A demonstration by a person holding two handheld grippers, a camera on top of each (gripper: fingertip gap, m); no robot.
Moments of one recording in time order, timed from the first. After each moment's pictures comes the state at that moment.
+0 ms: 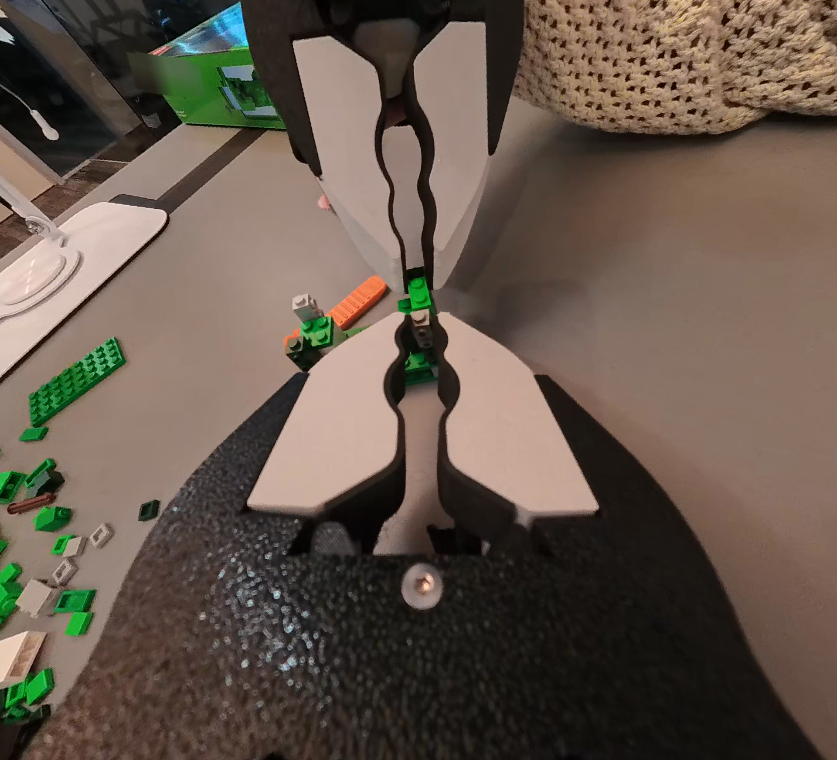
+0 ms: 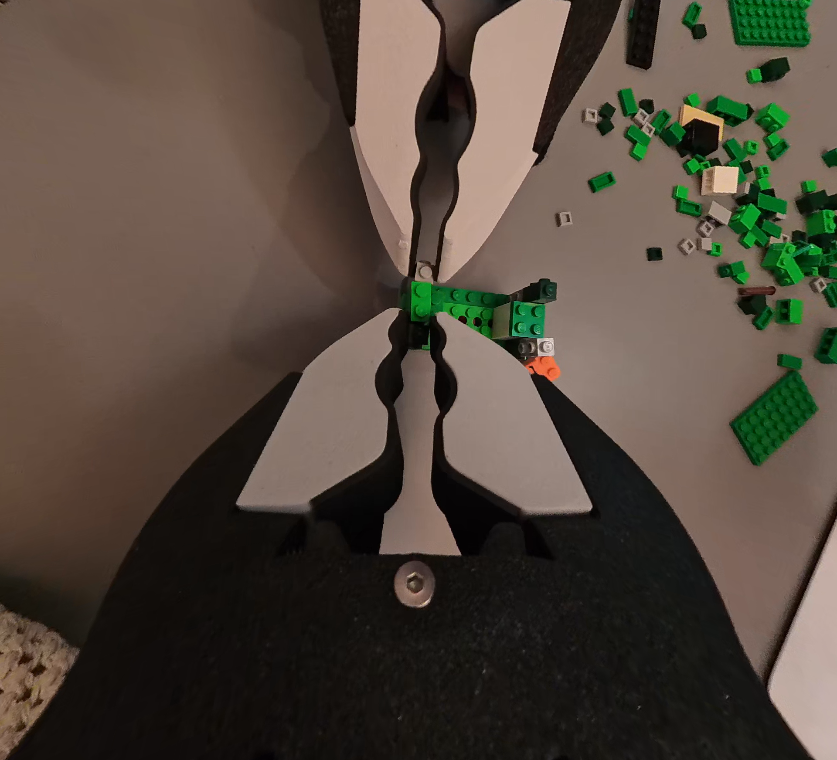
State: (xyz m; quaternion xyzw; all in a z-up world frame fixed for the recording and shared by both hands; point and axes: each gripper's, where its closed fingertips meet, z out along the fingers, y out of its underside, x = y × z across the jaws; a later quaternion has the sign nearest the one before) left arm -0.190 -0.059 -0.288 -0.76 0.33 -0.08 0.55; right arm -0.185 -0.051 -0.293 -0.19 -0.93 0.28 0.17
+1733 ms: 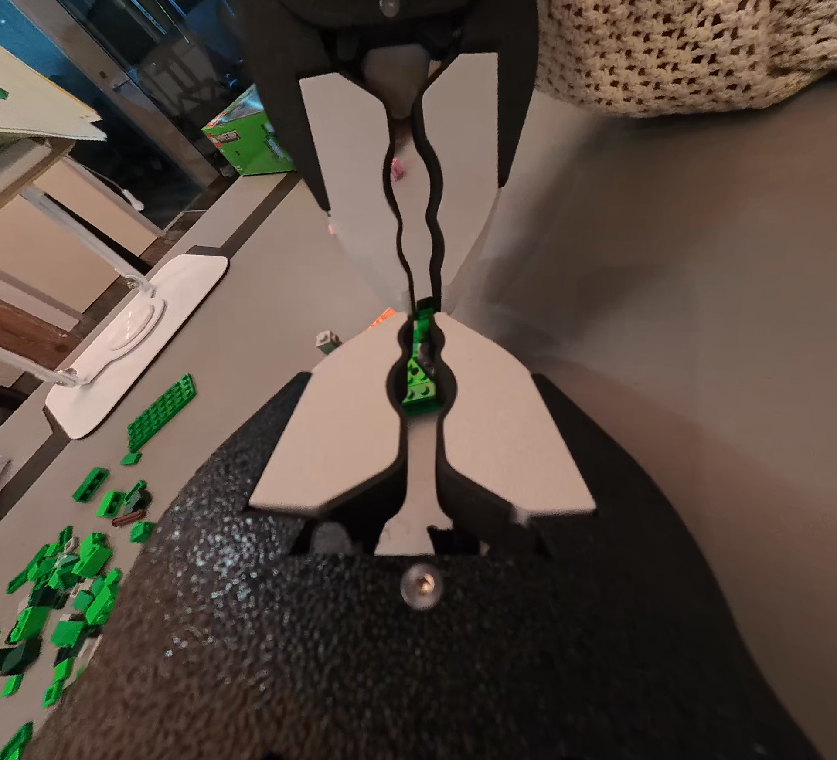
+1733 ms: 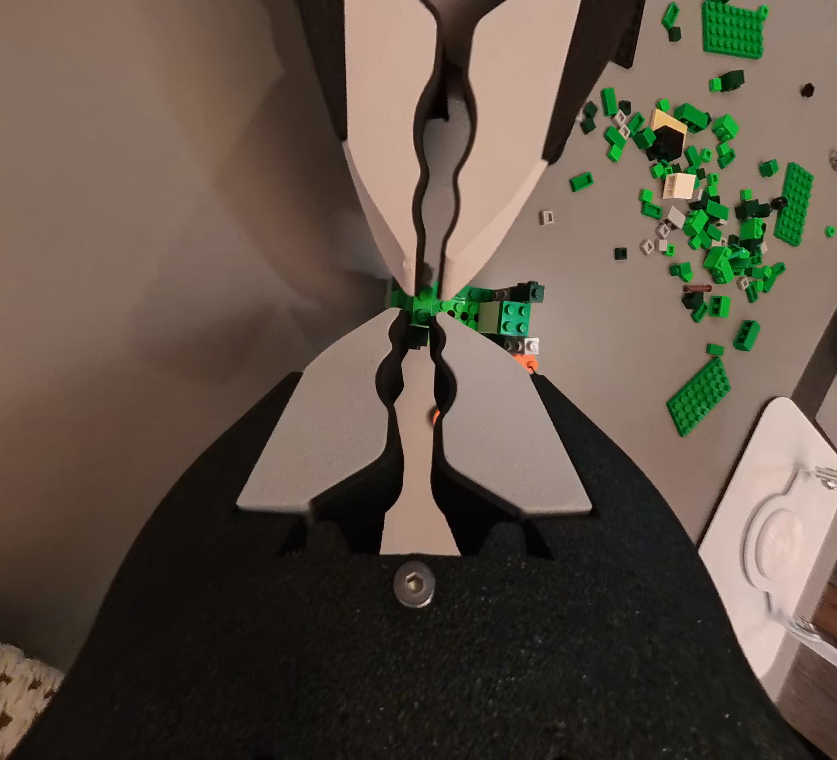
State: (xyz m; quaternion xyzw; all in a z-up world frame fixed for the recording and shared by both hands) left arm -0.185 -0.054 -0.278 -0.73 0.36 0.00 0.58; right arm -0.184 -0.054 -0.290 -0.18 -0.94 0.21 0.22
